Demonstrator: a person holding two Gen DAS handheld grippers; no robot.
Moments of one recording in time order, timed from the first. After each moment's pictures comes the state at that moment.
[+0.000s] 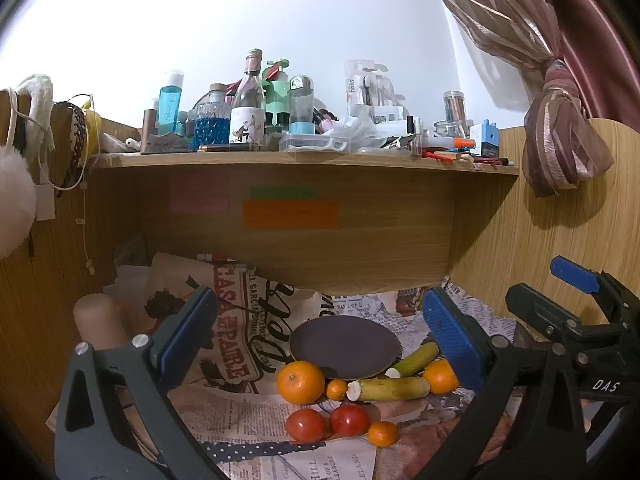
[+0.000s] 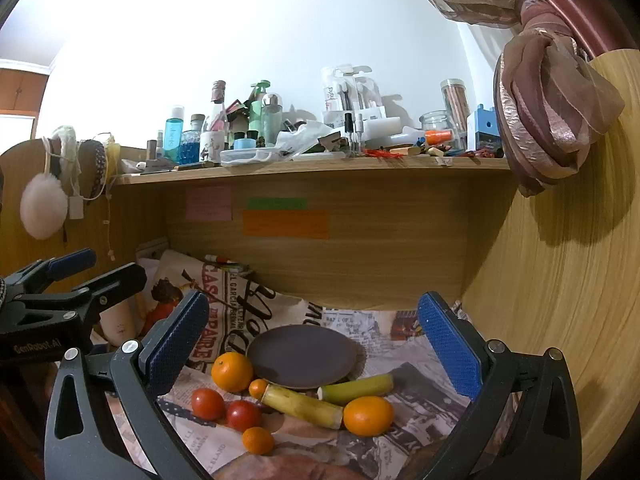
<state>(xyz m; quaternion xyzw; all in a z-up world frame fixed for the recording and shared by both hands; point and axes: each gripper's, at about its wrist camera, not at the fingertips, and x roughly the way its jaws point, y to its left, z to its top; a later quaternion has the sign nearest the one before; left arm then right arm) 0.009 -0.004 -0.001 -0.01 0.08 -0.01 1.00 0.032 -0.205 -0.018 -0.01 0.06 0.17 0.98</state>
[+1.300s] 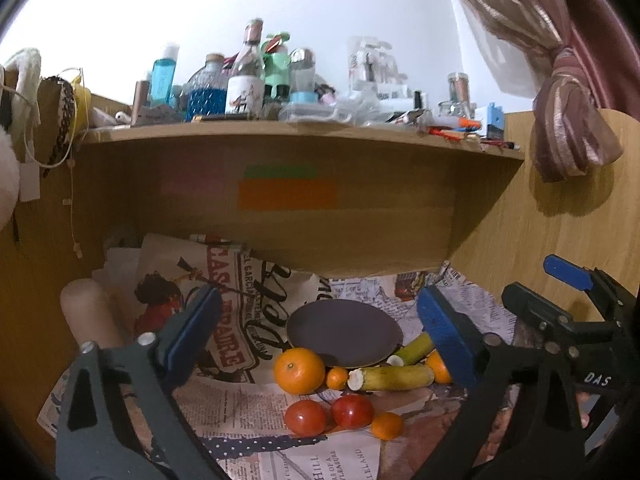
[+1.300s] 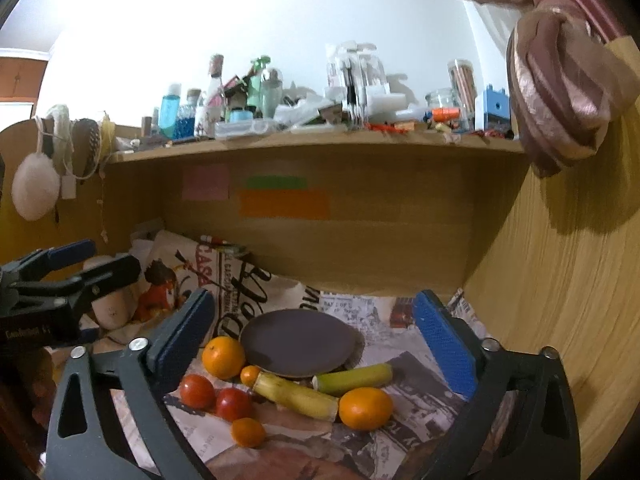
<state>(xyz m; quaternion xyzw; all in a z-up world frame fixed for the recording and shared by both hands) 0.032 0.002 -0.015 -0.02 0.12 -0.02 0.99 0.051 -0.201 -0.030 -0.03 0.09 0.17 0.98</state>
